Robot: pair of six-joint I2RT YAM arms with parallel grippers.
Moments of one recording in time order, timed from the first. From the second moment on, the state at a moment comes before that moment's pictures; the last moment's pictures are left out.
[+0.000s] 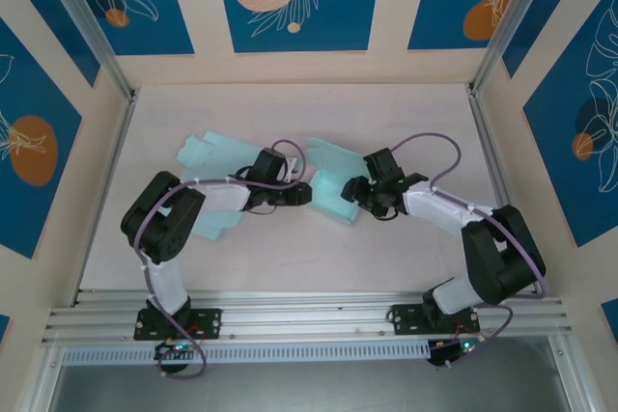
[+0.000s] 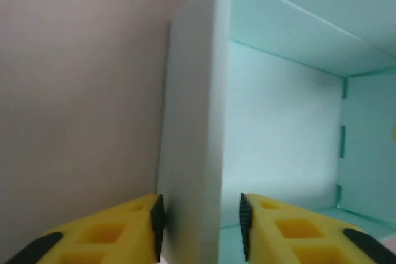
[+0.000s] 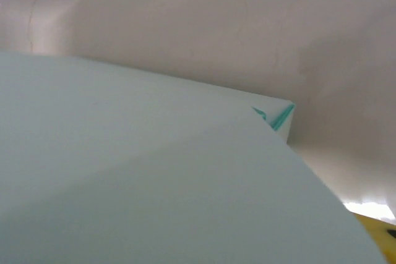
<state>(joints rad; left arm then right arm) -0.62 1.83 0.93 0.07 0.41 -0.58 0.43 1.51 0.83 -0.38 -0.15 0.82</state>
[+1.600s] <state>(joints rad) -0.79 1.95 1.21 -0.33 -0.34 -0.23 0.49 1.63 0.92 -0.41 -0.06 0.65</state>
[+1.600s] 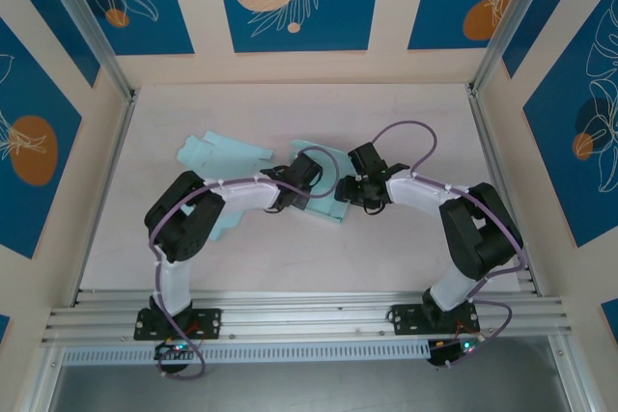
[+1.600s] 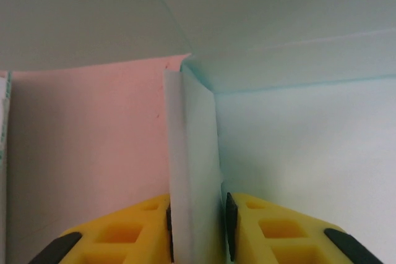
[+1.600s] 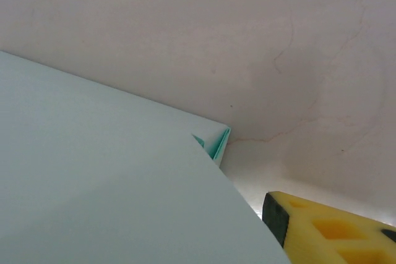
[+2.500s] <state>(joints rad) -0.82 2.05 1.36 -0.56 -0.53 -0.35 0.61 1.78 1.13 -0.60 0.17 0.79</state>
